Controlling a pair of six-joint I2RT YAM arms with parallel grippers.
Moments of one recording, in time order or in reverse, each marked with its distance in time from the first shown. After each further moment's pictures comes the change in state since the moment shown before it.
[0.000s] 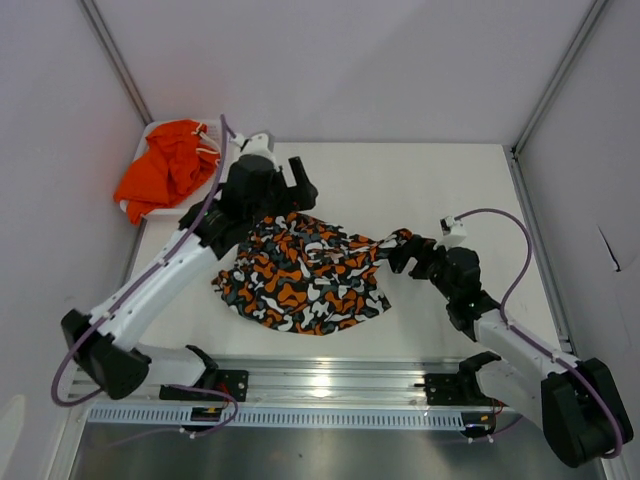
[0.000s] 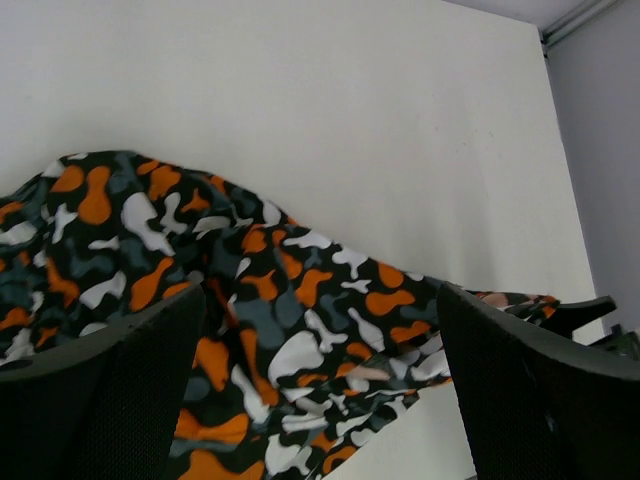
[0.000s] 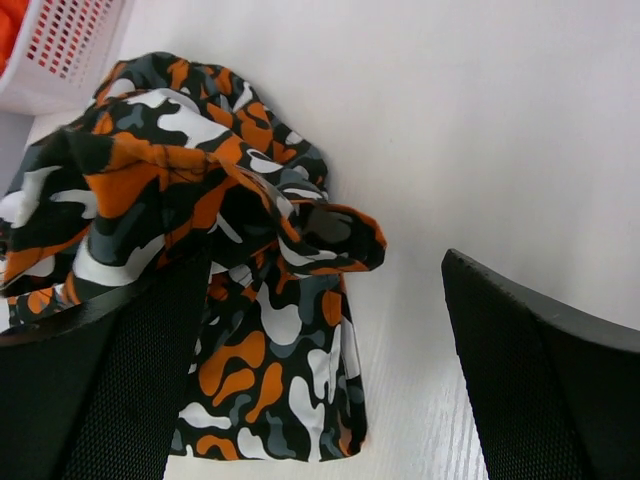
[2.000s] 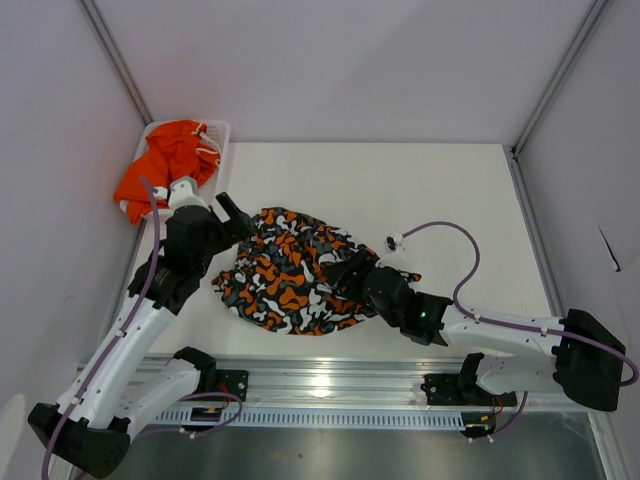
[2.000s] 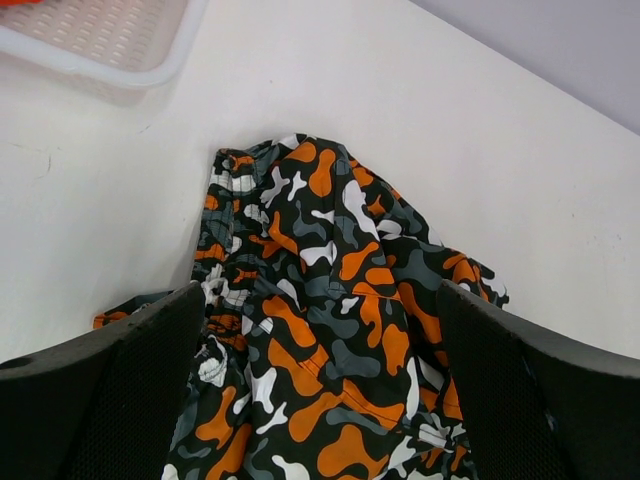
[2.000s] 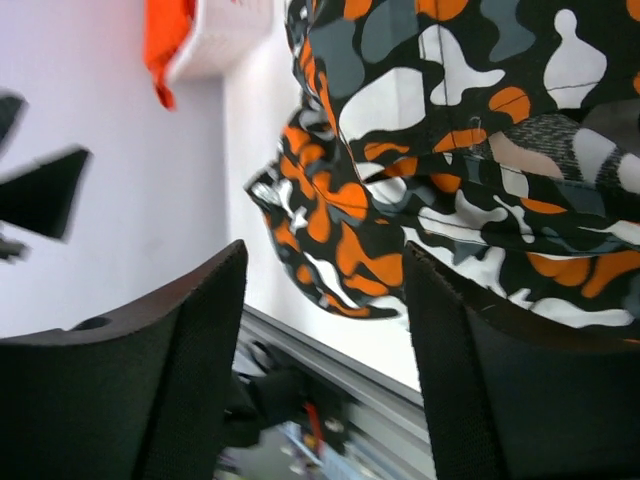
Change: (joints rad) left arm 0.248 -0.521 -0.497 0.013 -0.128 -0.025; right arm 0.726 0.174 0.297 -0.245 0.548 0.725
